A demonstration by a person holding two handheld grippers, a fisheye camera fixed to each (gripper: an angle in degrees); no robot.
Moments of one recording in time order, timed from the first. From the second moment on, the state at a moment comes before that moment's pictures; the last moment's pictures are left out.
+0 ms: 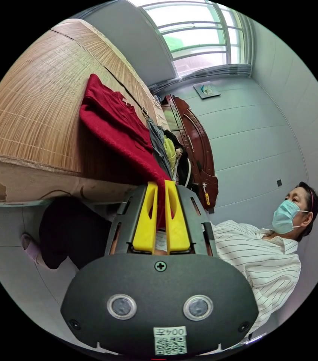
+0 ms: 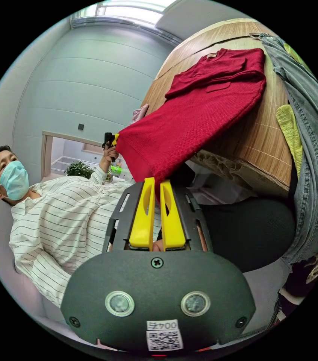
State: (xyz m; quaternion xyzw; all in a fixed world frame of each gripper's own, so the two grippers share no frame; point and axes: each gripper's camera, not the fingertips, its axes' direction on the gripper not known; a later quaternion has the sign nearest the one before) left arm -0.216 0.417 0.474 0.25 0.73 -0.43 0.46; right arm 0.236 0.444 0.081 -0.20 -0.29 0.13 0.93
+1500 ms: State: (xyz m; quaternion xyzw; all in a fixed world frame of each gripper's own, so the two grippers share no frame) left arm -0.297 0.214 0.773 0.19 0.65 -0.73 0.04; right arm 0.492 0.336 0.175 0.10 -0.31 0.56 0.76
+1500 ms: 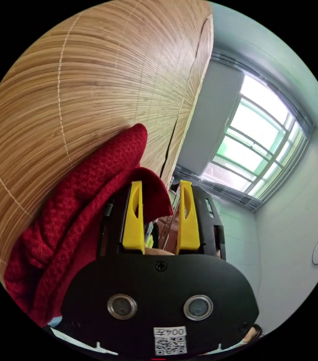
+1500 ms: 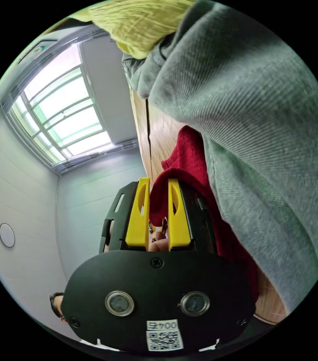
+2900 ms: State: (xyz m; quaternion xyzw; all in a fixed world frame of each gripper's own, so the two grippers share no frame) left arm -0.154 0.222 0.534 0.23 0.50 -0.37 0.75; right arm 0.136 0.342 0.165 -0.09 0.12 0.08 0.99
